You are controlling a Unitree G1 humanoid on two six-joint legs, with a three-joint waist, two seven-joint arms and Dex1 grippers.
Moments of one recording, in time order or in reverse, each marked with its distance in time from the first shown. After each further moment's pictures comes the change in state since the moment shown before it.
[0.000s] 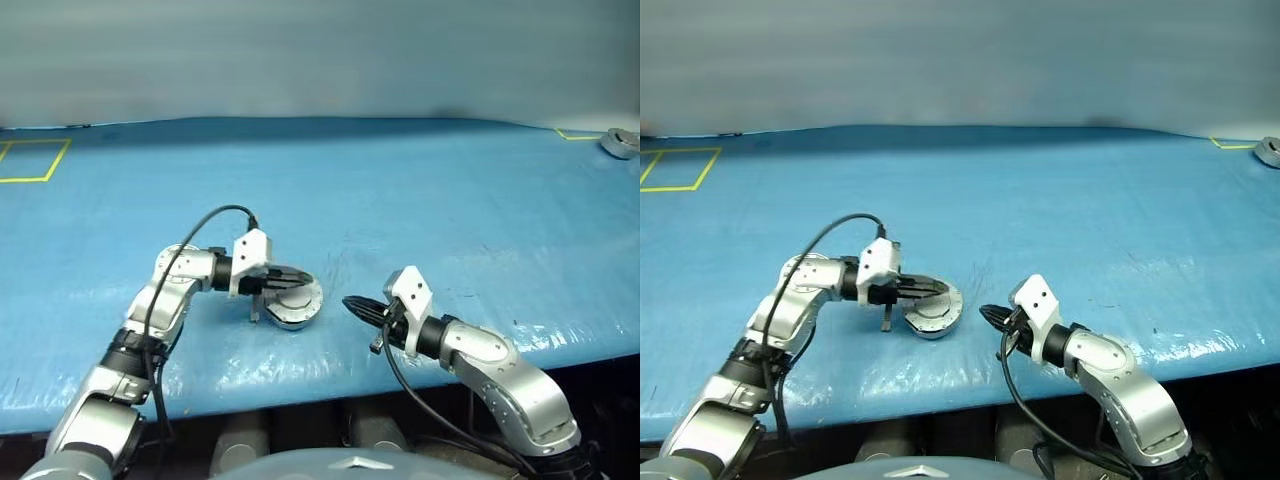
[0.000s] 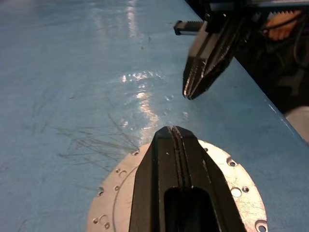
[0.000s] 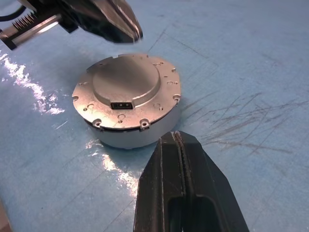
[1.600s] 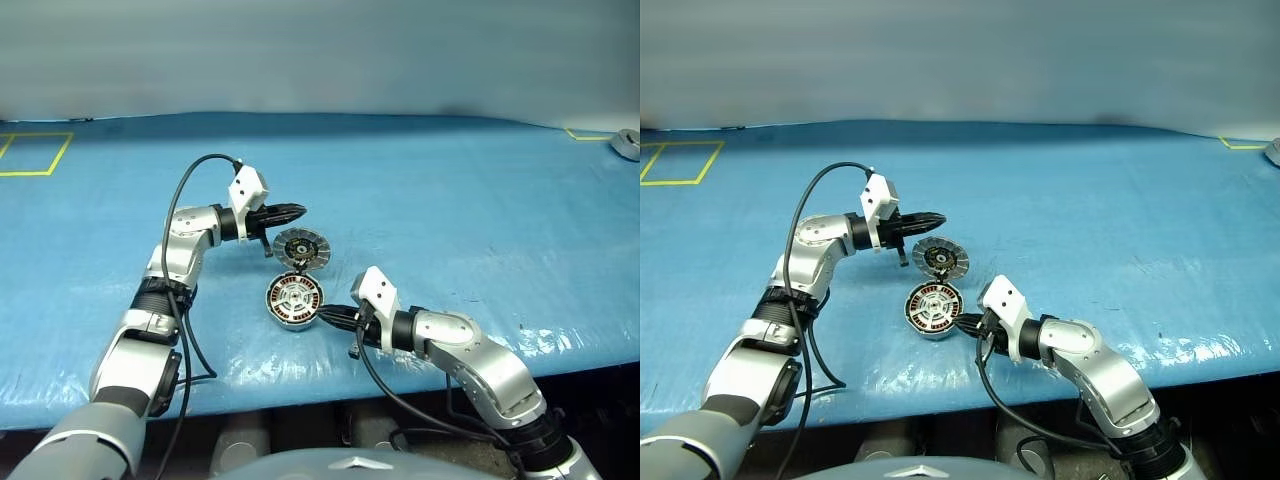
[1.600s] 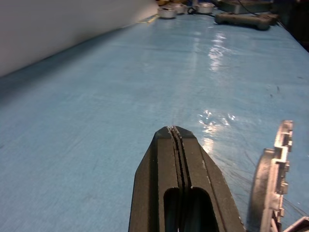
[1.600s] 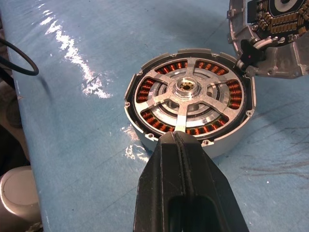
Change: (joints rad) left arm -0.371 -0.149 0.001 0.543 0.114 -0.135 0.048; right arm -0.110 -0.003 0.132 0.074 -0.035 0.038 0.126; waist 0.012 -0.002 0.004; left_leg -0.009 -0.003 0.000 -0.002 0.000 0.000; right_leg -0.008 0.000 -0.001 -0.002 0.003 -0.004
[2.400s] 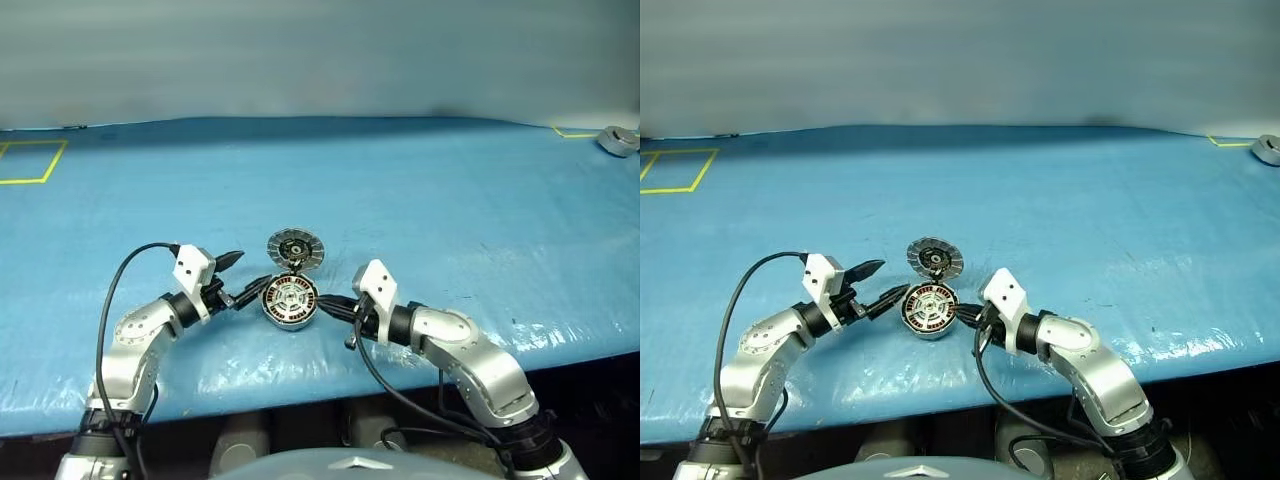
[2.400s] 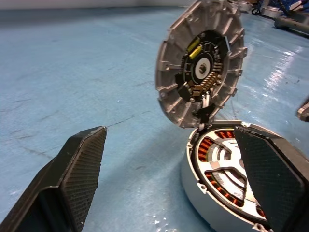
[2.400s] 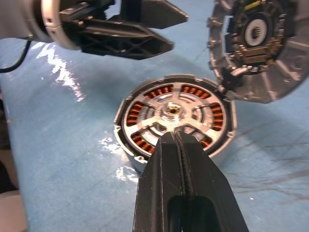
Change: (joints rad) left arm 0.666 0.041 0.210 -0.594 -0.176 0.209 0.411; right arm -0.018 0.083 0.008 0.038 -0.028 -0.040 -0.003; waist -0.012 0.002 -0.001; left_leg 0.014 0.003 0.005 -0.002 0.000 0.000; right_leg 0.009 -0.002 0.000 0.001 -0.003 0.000
